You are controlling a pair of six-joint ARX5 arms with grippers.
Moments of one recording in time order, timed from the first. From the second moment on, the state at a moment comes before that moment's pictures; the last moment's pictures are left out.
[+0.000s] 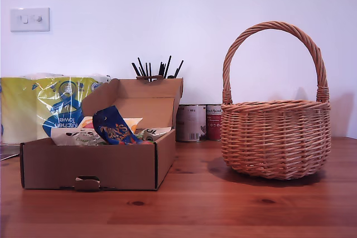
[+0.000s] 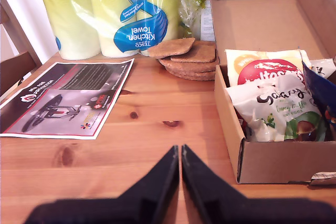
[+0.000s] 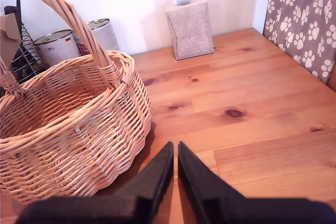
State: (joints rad) left arm 0.06 0.00 0.01 -0.19 0.14 -0.02; right arm 0.04 0.01 0.02 -0.18 0.11 0.20
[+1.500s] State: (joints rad) left arm -0.17 0.91 0.82 -0.60 0.64 0.37; right arm 0.21 0.42 0.68 -0.67 -0.40 0.03
